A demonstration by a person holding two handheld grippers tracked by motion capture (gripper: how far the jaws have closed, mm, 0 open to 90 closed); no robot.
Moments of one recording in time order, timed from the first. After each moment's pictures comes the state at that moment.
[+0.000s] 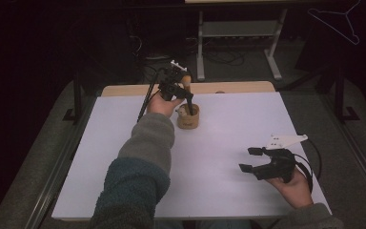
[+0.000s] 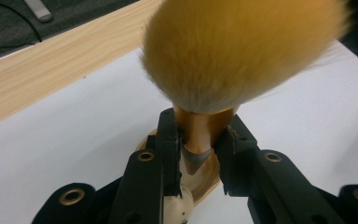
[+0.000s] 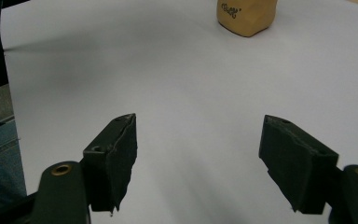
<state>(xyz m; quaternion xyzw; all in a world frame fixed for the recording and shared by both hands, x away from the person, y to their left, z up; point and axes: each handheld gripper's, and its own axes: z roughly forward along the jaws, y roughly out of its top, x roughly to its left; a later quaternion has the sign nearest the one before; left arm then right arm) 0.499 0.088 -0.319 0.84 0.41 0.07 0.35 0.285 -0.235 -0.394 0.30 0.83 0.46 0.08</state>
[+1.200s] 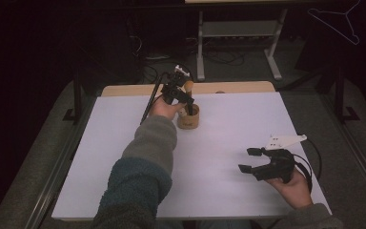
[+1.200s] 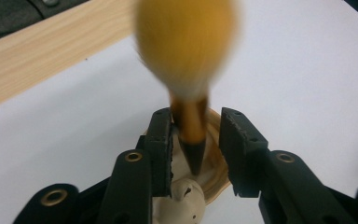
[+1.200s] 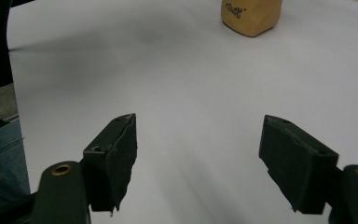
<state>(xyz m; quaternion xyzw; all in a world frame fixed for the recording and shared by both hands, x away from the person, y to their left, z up) 0.501 0.082 -0.335 0.84 0.42 0.08 0.33 0.285 -0.233 -0.394 0.30 0.83 0.46 0.08</state>
